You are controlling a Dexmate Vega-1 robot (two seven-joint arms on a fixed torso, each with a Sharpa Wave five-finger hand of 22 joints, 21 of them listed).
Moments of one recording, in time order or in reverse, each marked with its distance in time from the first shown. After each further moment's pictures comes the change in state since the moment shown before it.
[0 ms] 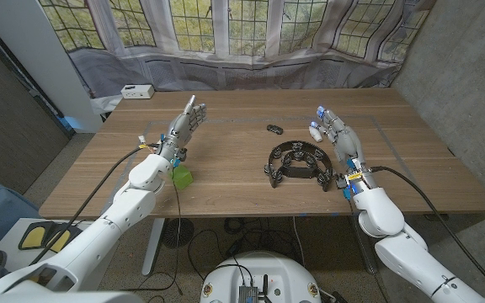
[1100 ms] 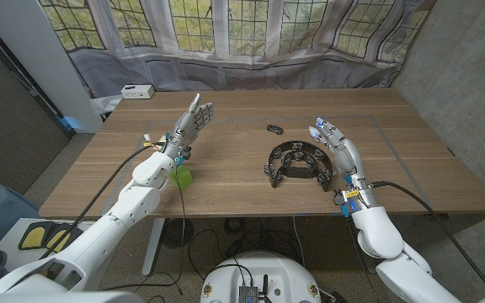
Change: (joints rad) left arm -0.026 -0.021 0.014 0.019 -0.053 0.012 -0.075; left_hand 0.005 0.005 0.007 -0.007 -0.004 0.018 -0.004 0.000 0.000 0.016 -0.005 0.000 0.000 0.015 0.003 0.000 0.000 -0.002 0.009 -0.008 0.002; right arm -0.113 0.048 0.029 -0.057 -0.245 -0.004 -0.133; right_hand 0.022 0.005 0.001 -0.001 0.000 0.056 -0.026 0.000 0.003 0.048 -0.012 0.000 0.005 0.033 -0.020 0.010 0.007 0.010 0.004 -0.003 0.000
